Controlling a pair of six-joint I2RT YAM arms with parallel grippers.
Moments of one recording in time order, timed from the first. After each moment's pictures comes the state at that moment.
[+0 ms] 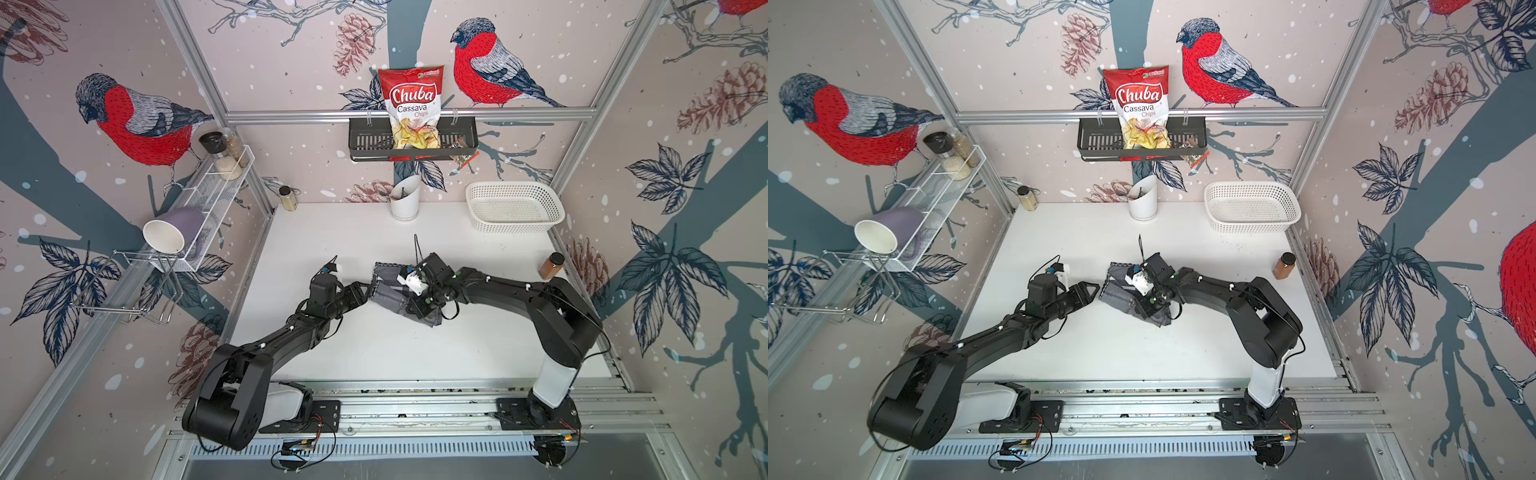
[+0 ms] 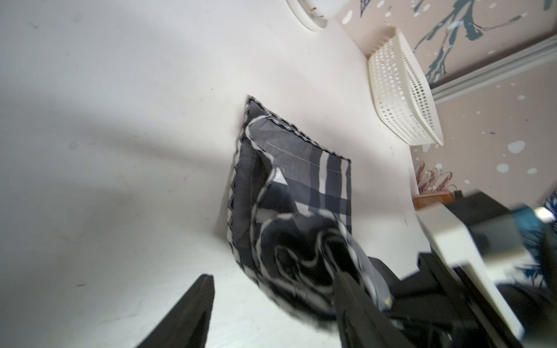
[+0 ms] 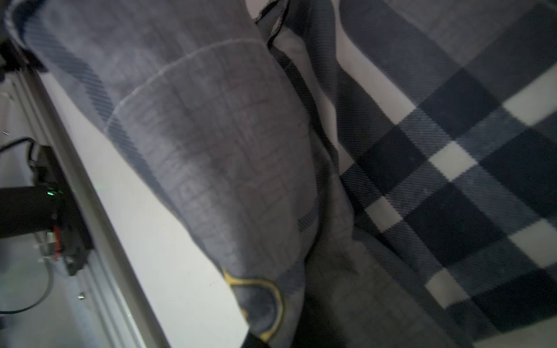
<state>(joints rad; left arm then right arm) -0.32 1.23 0.43 0.26 0.31 -0.70 0.72 1.85 1.19 -0.49 -0.52 0.15</state>
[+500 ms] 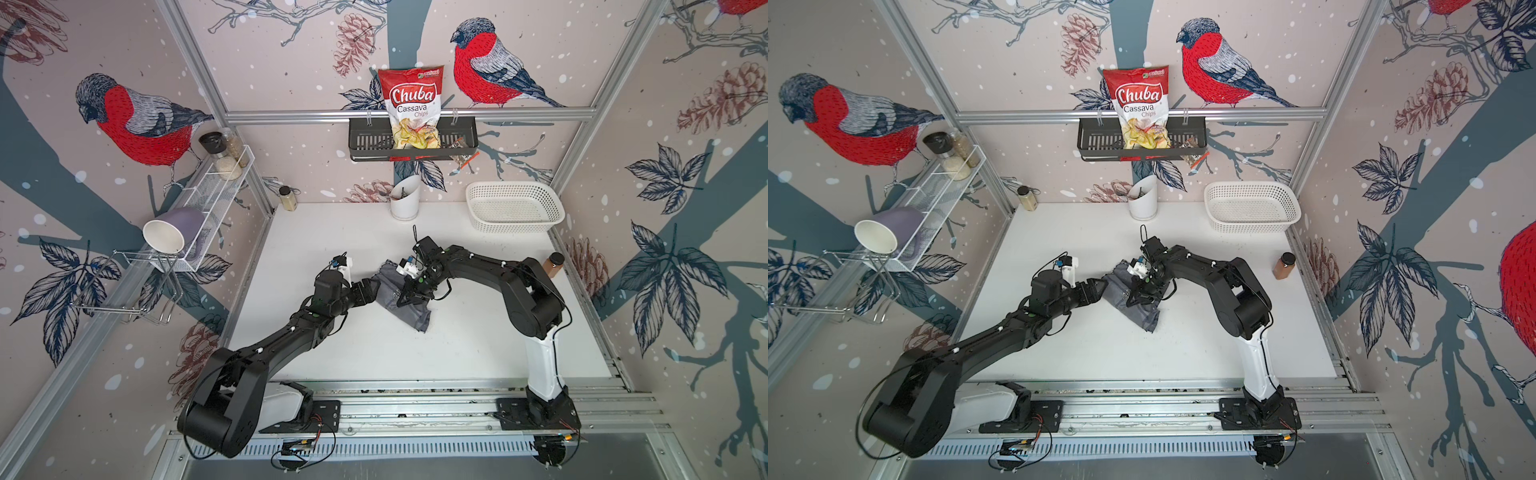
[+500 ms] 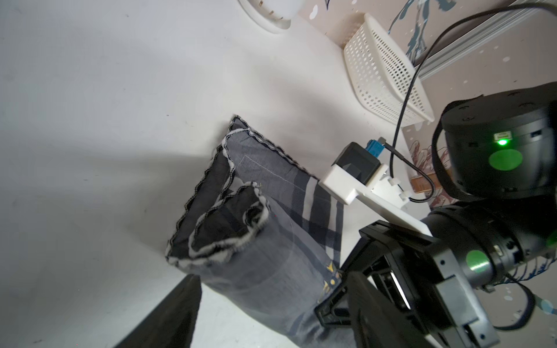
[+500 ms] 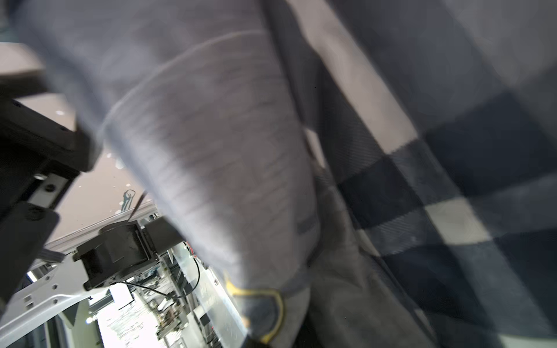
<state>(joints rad) -0.36 1.33 0.51 0.27 0.29 -0.60 0.69 2.12 1.48 -0.71 -0.77 0.37</state>
